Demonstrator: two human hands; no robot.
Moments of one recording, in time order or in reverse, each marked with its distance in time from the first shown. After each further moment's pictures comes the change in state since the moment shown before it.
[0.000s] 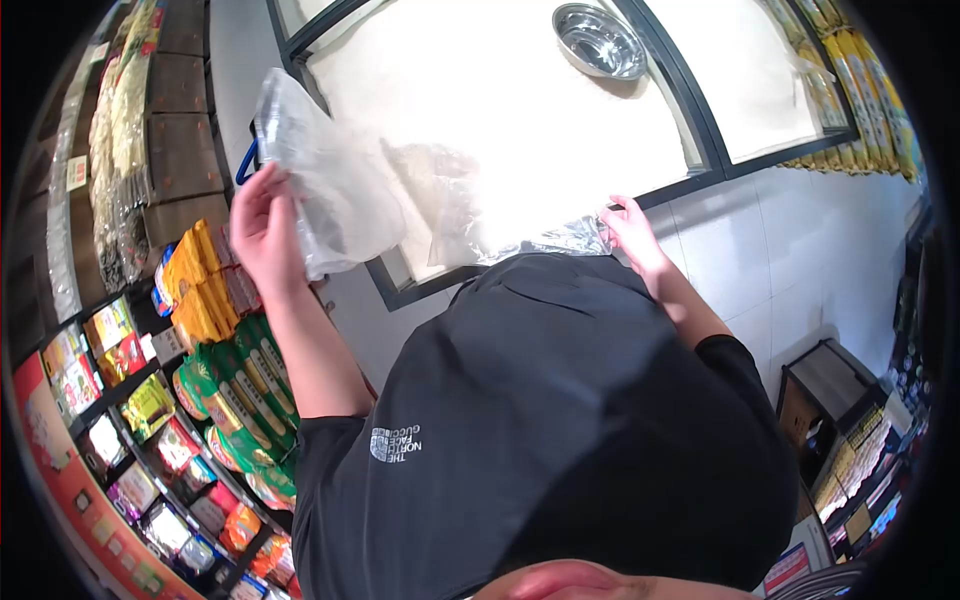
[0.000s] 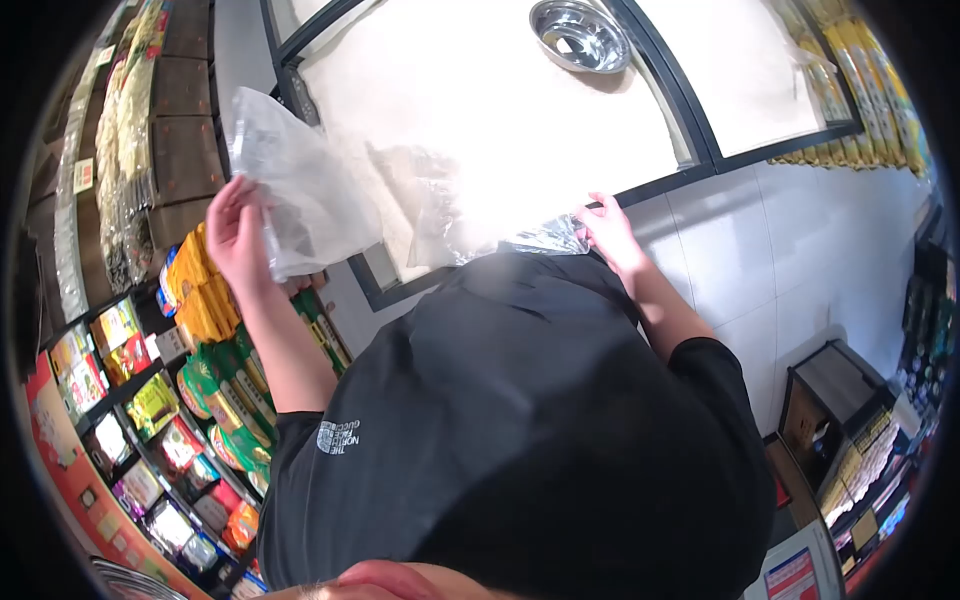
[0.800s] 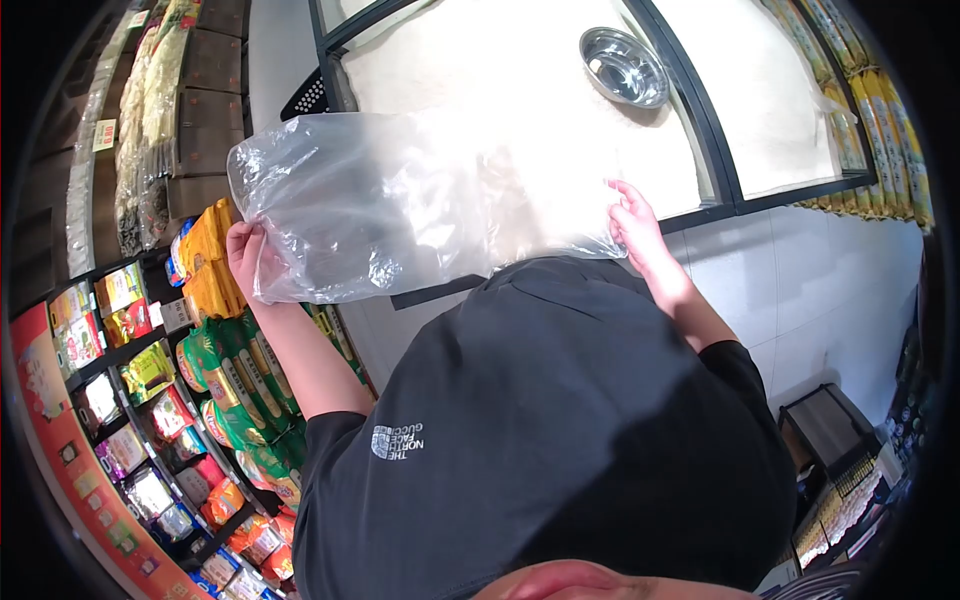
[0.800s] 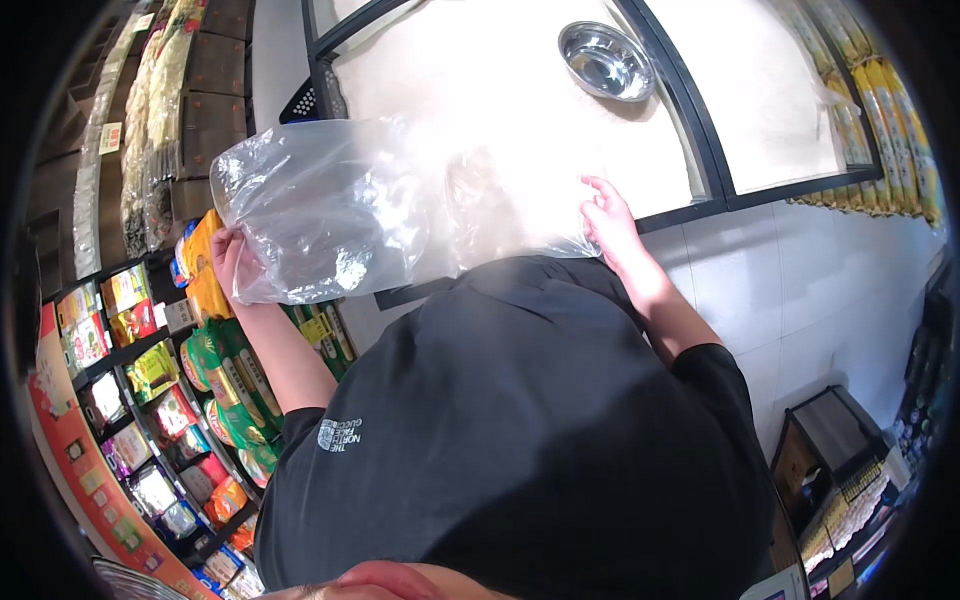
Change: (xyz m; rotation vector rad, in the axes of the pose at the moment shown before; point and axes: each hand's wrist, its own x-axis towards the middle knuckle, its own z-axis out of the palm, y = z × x) left_hand -0.009 -0.057 -0.114 -0.619 0.038 -0.144; right_hand 0.009 -0.069 0.014 0.116 -0.198 -0.159
